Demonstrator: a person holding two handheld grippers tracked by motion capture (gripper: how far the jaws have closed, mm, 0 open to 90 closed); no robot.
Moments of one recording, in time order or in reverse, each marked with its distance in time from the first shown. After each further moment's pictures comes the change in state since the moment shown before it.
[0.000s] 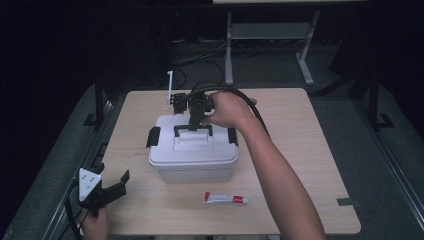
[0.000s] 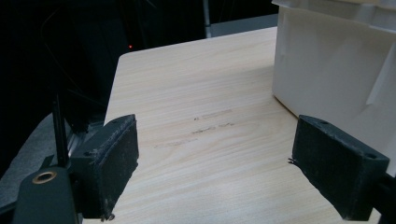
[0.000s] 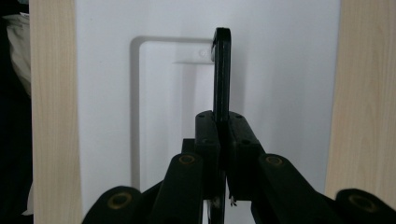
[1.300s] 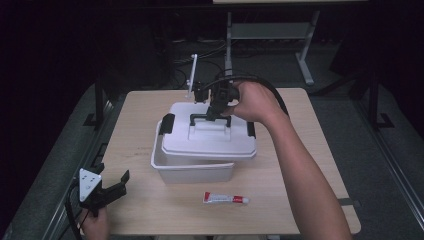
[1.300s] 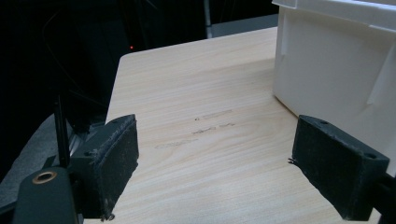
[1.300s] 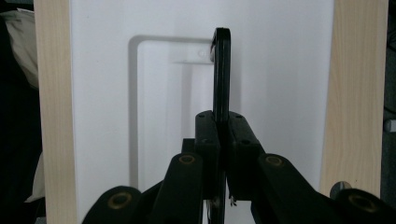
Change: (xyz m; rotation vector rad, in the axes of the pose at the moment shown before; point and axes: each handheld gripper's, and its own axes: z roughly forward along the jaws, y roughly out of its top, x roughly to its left) left arm -0.001 0.000 0.000 0.000 0.002 0.001; right arm 0.014 -0.045 -0.057 -0.028 -0.086 0.045
